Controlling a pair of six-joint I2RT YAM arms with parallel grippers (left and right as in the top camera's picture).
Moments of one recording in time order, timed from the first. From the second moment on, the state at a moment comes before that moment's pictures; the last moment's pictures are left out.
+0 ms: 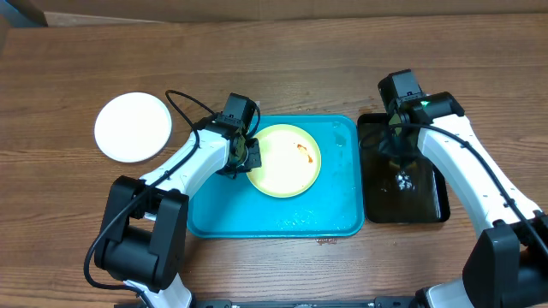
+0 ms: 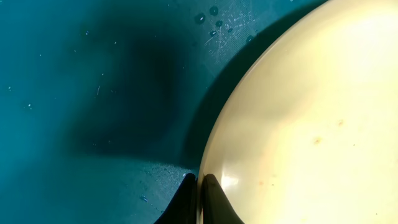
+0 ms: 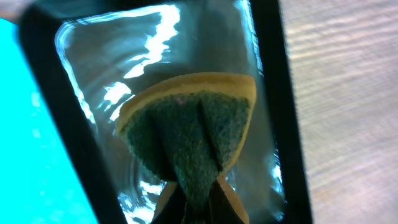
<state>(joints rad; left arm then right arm) -0.34 1.84 1.14 -0.67 0.03 -0.47 0.24 1.67 1.30 -1.06 0.28 0.44</state>
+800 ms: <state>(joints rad) -0.34 1.84 1.14 -0.68 0.07 -0.55 0.60 1.70 1.30 -0.67 0.13 0.33</state>
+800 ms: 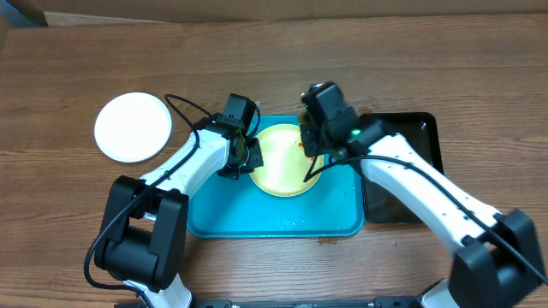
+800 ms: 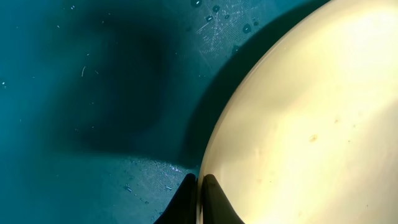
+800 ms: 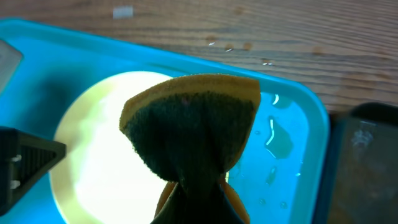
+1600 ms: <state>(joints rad) -0.34 1.84 1.14 -0.68 0.07 -0.55 0.63 2.00 1.32 -0.60 0.22 0.31</state>
